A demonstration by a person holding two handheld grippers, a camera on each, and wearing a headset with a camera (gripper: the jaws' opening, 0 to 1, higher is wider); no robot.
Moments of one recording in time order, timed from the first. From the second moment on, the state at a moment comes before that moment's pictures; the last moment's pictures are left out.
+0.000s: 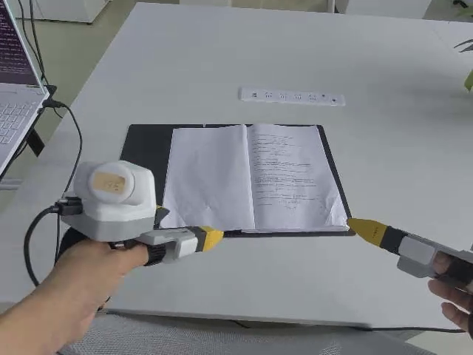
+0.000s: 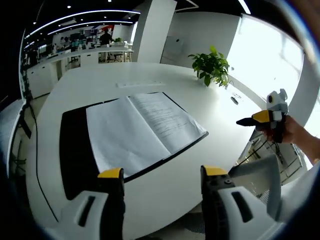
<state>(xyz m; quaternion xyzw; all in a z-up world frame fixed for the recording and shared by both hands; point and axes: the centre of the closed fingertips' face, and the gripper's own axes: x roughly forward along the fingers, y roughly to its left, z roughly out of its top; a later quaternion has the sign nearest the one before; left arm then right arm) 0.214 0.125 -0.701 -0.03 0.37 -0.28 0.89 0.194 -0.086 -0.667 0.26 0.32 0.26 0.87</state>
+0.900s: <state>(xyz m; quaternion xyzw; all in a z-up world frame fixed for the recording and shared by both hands) 0.297 -0.006 -0.769 0.03 0.34 -0.33 0.88 0.226 -0.087 -0.712 0.27 0.35 0.27 0.86</state>
